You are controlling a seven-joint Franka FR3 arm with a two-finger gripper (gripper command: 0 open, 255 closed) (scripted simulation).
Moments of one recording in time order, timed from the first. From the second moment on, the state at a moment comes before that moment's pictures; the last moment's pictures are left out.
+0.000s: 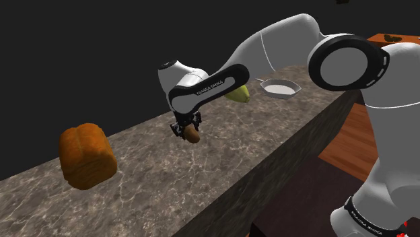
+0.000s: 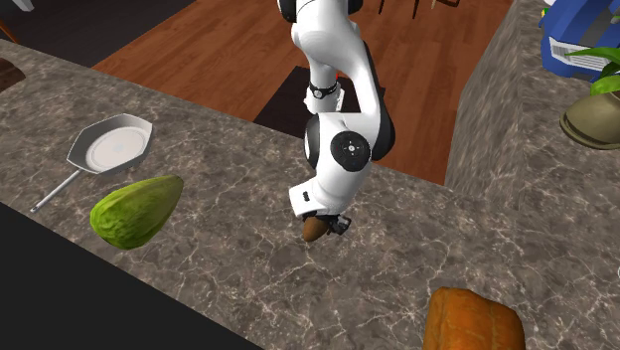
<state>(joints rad) 0.19 0.57 0.26 -1.51 -0.31 2.00 0.62</state>
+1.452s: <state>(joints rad) 0.19 0.50 0.27 -1.34 -0.27 1.75 0.57</state>
